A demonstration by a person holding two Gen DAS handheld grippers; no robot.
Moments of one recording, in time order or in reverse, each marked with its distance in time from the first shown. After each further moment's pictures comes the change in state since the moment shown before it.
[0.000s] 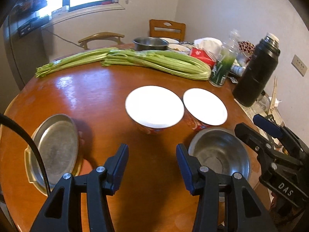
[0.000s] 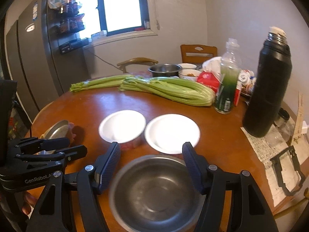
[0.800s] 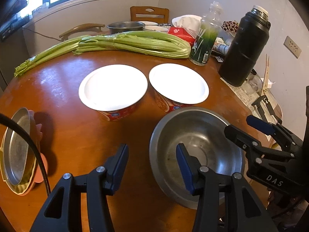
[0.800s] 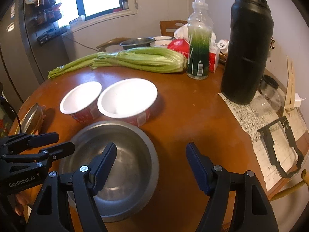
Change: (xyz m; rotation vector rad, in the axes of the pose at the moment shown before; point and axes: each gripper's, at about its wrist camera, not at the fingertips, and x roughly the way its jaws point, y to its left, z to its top) left arm 0.044 -0.049 -0.014 0.061 0.087 -0.069; right arm 0.024 -0.063 -0.036 0.069 0.159 -0.077
